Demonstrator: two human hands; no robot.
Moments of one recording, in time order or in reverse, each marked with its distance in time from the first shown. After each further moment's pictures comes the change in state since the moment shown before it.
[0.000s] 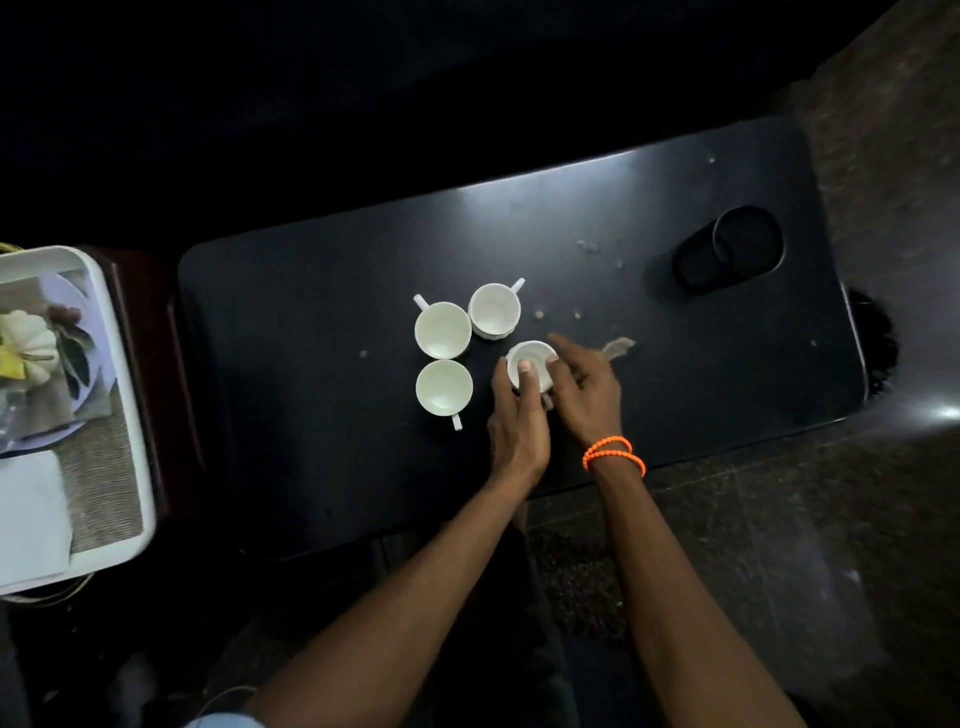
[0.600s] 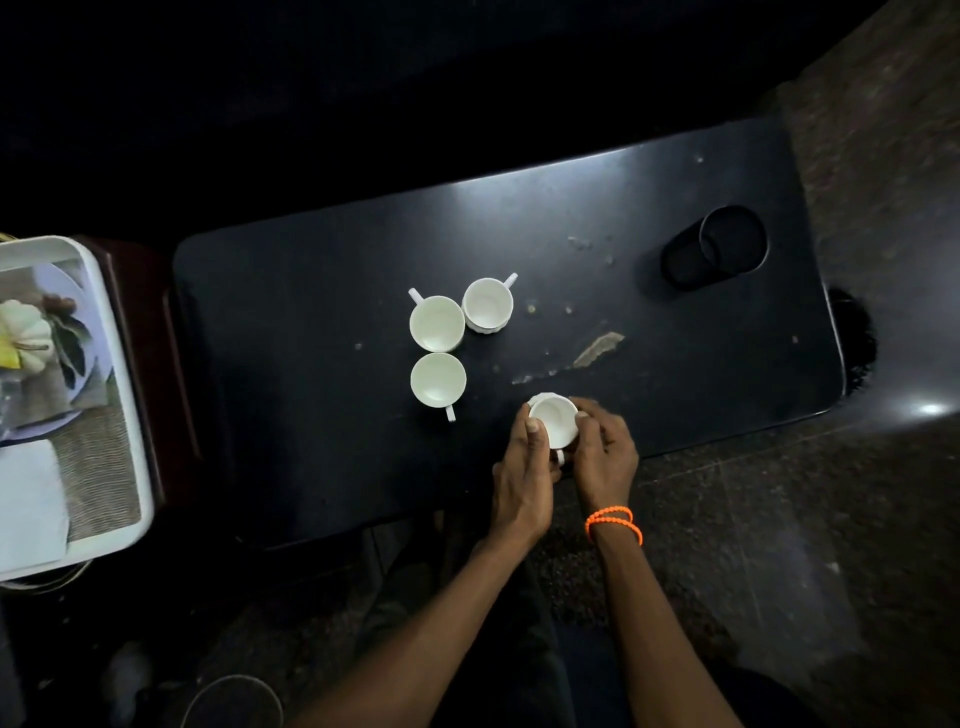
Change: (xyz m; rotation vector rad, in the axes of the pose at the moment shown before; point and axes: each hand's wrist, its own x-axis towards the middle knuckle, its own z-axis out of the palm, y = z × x) left_hand -0.046 -0.050 -0.001 -0.033 -0.128 -0.032; right_hand -0.070 0.035 -0.018 0.155 0.254 0.161
